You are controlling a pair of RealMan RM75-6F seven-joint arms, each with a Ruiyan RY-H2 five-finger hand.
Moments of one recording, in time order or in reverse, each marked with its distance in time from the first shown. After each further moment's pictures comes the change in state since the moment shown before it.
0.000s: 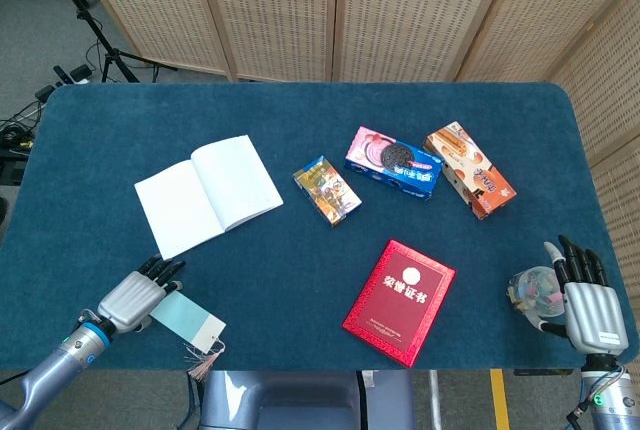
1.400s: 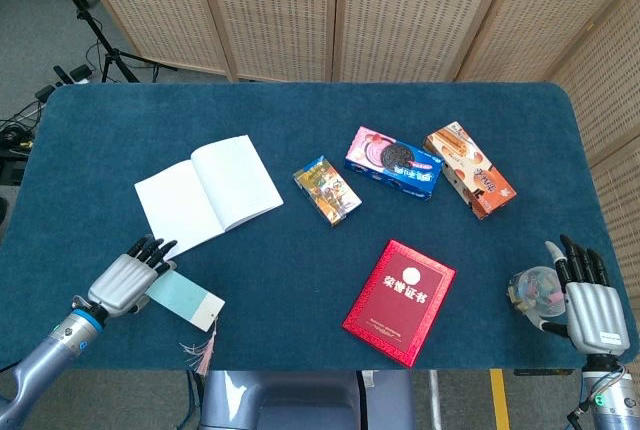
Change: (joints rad) left arm -0.014 0.045 -0.049 -0.010 -0.024 0.046 -0.055; right arm -0.003 0.002 0.002 -0.001 -0.003 0.007 0.006
